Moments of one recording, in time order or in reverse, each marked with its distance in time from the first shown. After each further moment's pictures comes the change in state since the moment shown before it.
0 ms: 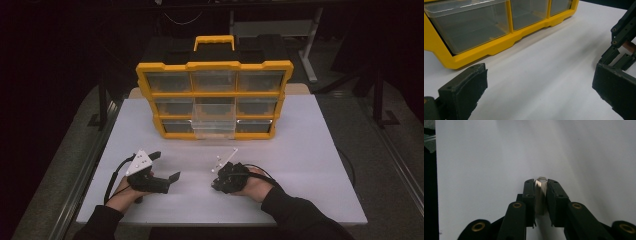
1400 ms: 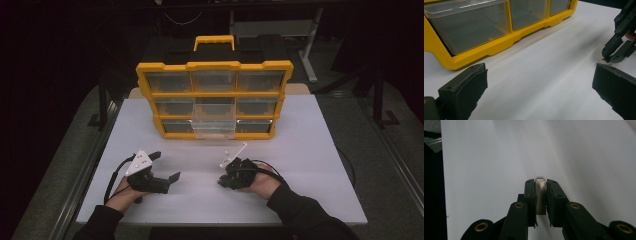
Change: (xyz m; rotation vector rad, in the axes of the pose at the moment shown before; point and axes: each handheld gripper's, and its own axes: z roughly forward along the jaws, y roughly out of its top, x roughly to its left) left arm 0.000 0.000 -0.001 -0.003 -0.002 0.003; right arm -0.012 -0.007 -0.021 -0.005 0.014 0.033
